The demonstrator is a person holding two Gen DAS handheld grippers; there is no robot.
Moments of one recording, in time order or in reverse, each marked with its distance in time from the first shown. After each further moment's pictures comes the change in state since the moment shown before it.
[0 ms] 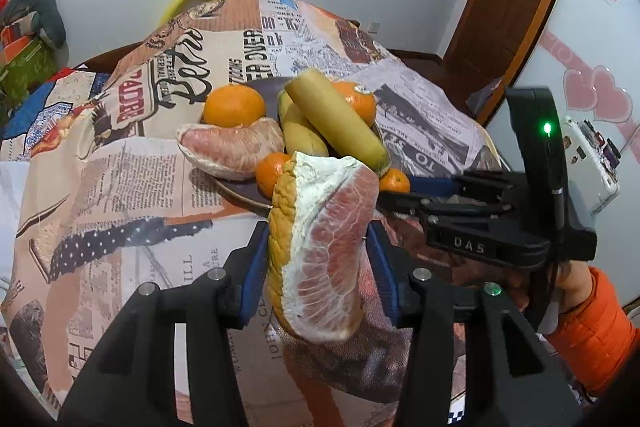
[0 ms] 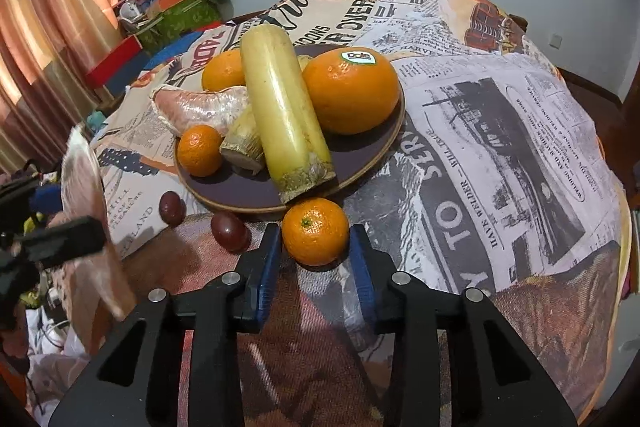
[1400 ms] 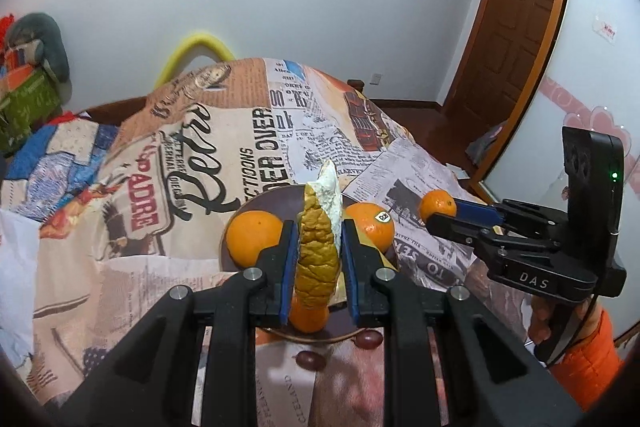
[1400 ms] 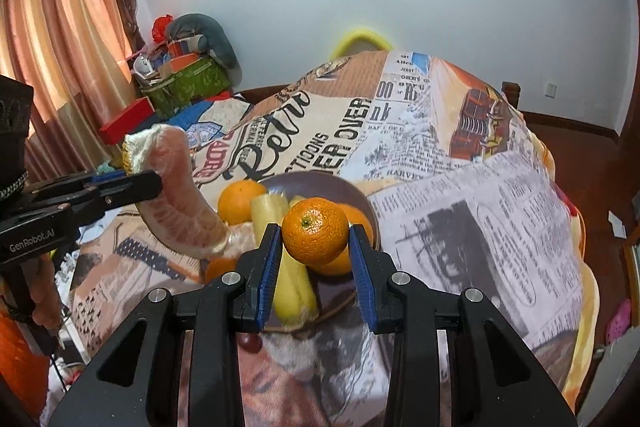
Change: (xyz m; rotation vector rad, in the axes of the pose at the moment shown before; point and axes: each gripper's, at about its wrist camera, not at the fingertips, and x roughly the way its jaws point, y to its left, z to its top) left arm -0.004 0.029 0.090 -0.008 -0.153 -0.020; right arm -0.045 -0.010 0.070 -0.020 -0.230 0.011
